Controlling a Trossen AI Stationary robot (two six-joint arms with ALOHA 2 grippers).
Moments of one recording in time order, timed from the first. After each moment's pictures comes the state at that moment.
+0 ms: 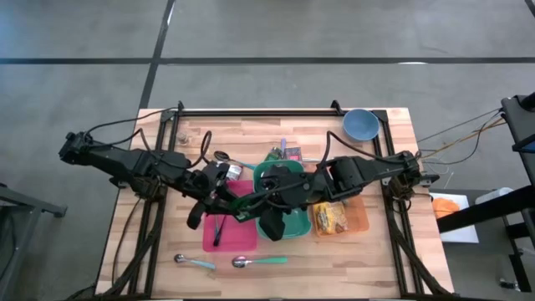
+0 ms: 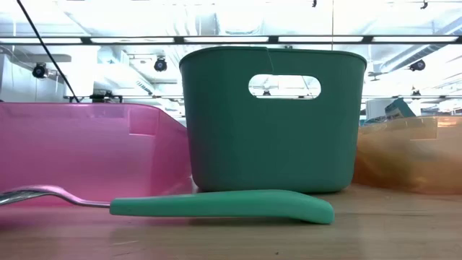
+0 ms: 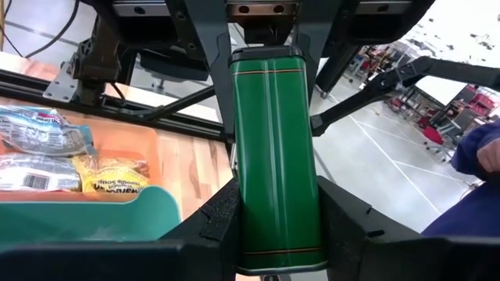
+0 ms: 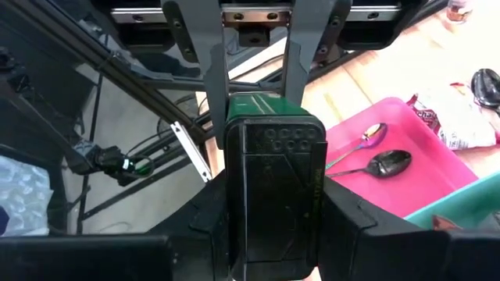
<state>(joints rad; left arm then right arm) -0.29 1.12 1.09 -0.19 0.12 -0.45 0.33 1.97 2.35 -0.96 0.19 0.76</state>
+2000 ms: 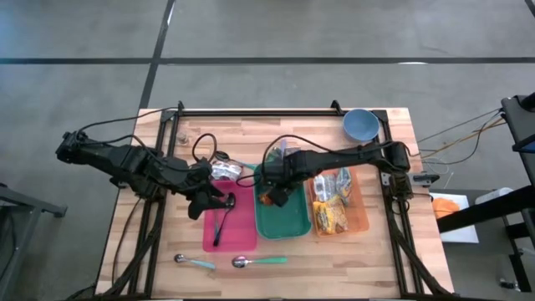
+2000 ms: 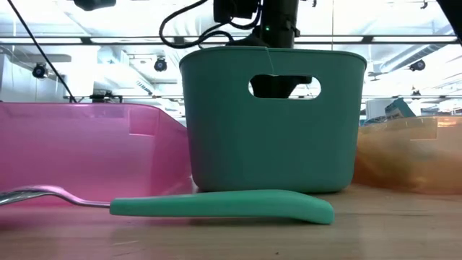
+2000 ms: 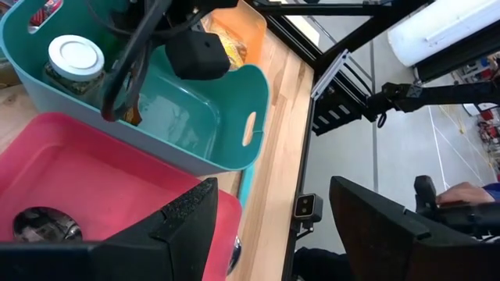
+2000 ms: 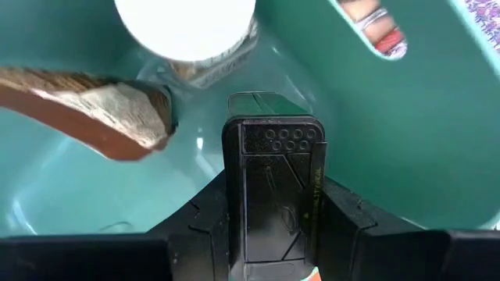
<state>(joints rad) -0.30 1.04 1.09 -0.66 -0.03 -0.84 0.04 2.00 1.70 -1.13 0.16 0.75</state>
